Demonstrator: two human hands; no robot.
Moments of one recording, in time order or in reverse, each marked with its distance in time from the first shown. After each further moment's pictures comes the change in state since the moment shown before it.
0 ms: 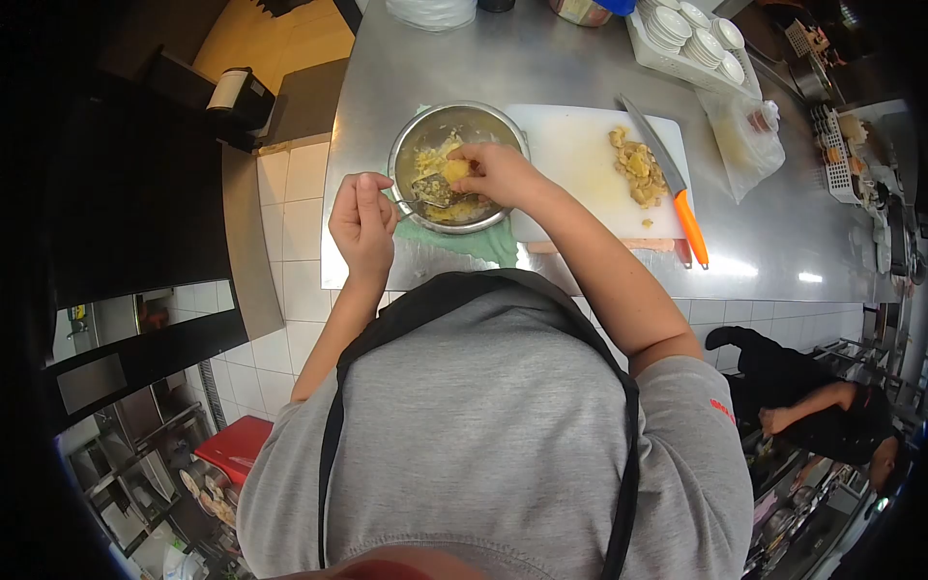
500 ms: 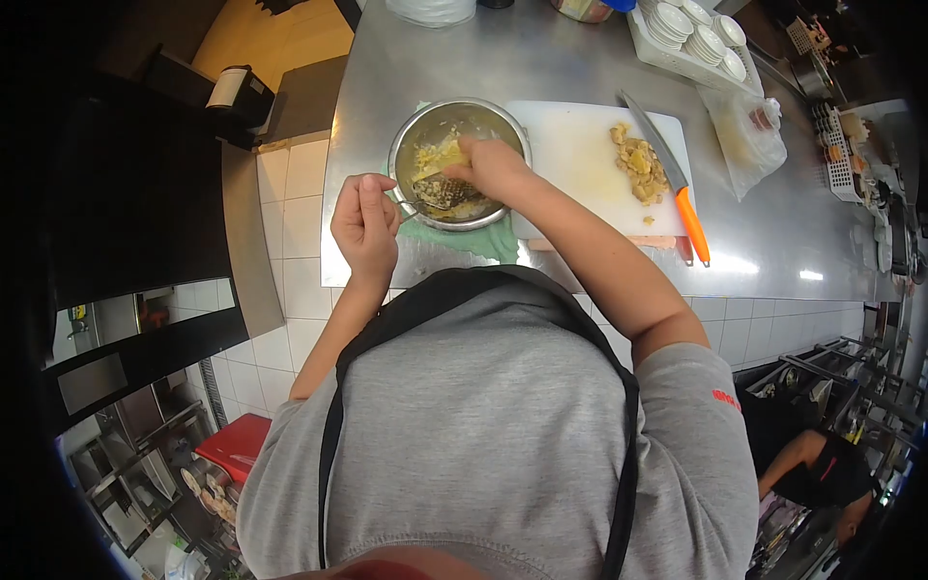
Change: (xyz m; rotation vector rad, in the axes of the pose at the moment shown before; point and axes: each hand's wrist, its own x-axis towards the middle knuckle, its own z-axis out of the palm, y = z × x) left_hand -0.005 0.002 0.001 0.035 -0.013 -0.001; right_hand 0.022 0.016 0.015 -0.430 0.233 -0.155
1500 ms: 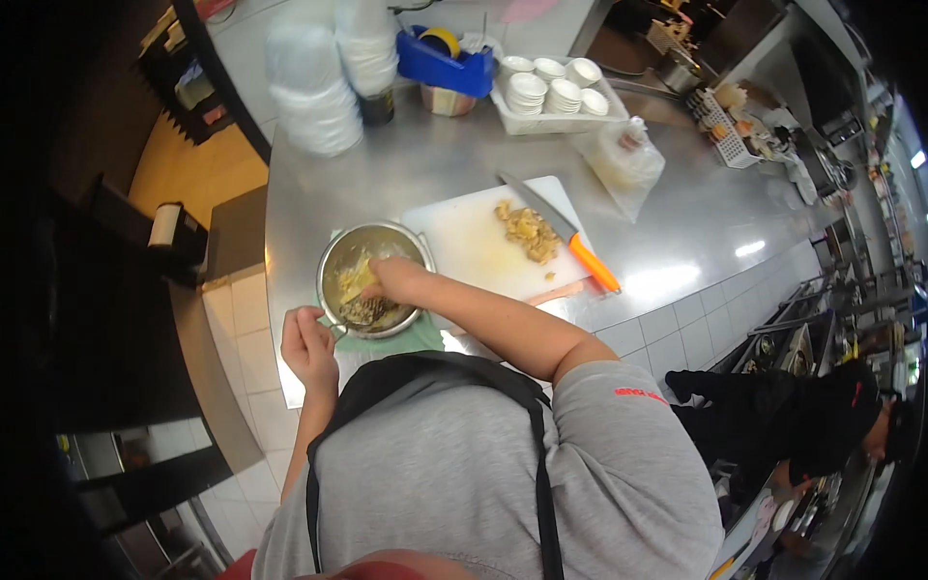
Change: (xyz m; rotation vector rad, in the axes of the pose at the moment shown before) left_hand -0.003 0.002 0.000 0.115 -0.005 0.018; right_hand -0.002 0.000 -0.002 -0.039 -0.202 0.109
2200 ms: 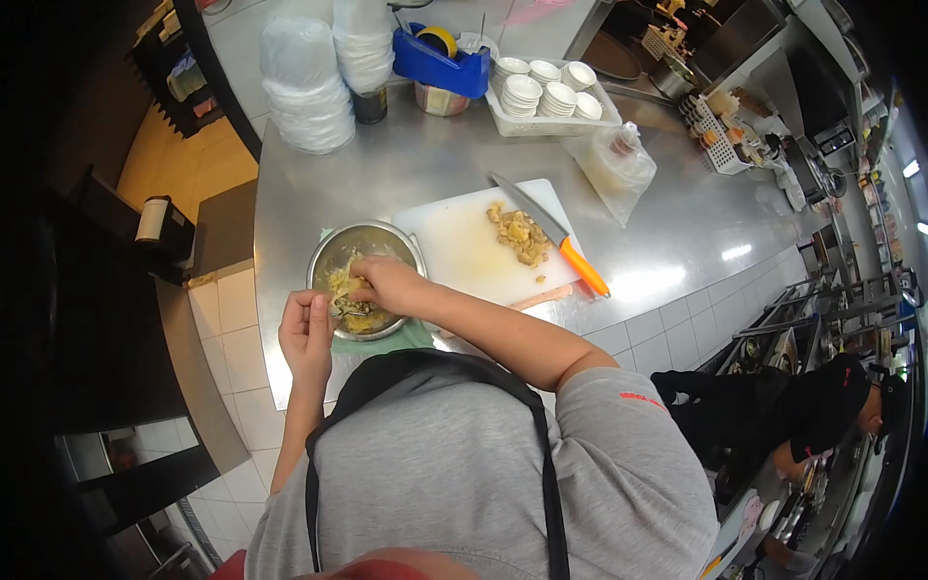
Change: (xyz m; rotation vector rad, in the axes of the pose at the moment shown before) left_hand 0.015 0.012 0.008 -0.055 -0.204 -0.120; right_hand -0.019 -0.014 -0.017 0.176 0.173 -0.233
